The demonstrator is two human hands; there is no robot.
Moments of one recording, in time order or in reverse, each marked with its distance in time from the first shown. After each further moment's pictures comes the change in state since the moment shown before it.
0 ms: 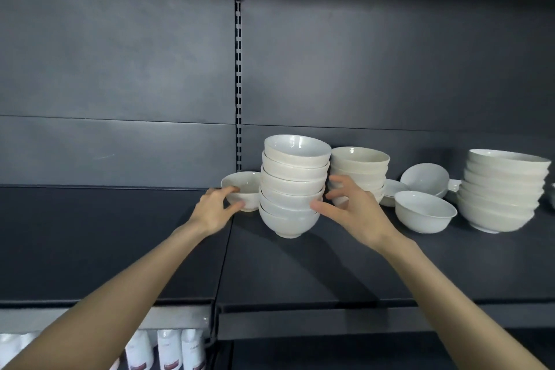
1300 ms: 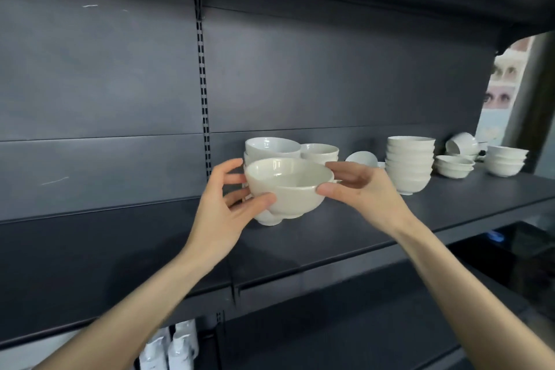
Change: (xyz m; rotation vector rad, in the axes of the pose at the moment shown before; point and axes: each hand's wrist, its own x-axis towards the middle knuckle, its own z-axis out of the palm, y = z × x) left_hand -0.140 0.072 -0.075 -1.058 -0.034 0.380; right_hand -0.104 -0.099 -0.006 0.311 0.246 -0.010
